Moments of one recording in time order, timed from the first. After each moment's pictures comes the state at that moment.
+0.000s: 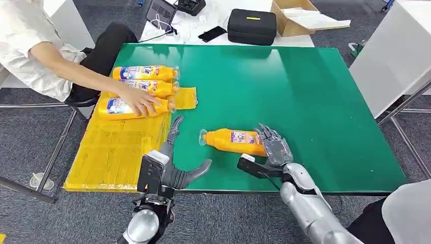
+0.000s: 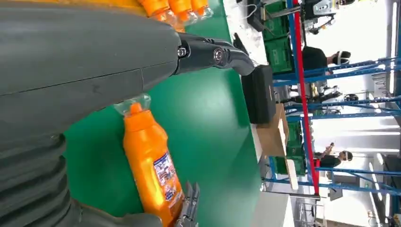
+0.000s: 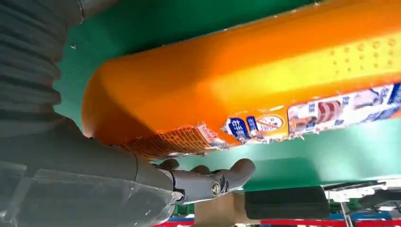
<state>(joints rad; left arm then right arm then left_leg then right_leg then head) -0.15 -0.19 -0.68 -1.31 -0.09 0.31 -0.42 -0.40 -0.13 0.38 -0.81 0.92 -0.27 -0.19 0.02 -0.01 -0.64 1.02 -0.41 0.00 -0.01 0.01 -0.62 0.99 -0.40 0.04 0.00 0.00</state>
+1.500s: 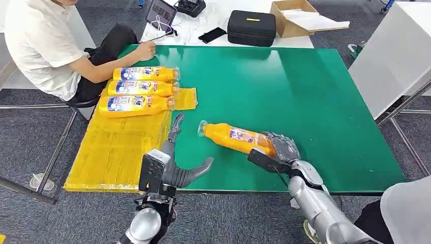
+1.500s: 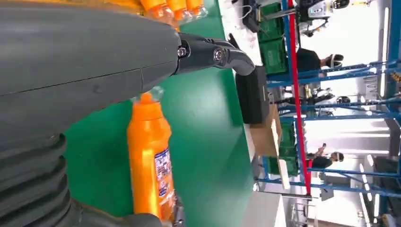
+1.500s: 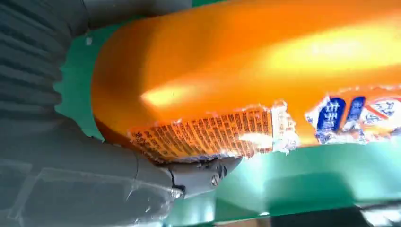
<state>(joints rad) -0.15 -0.21 -0.68 -1.30 -0.07 0.33 -0.45 -0.43 -0.14 0.33 -0.73 0.73 -0.25 -0.31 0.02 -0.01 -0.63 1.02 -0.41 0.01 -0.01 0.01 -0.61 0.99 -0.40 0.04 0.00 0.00</state>
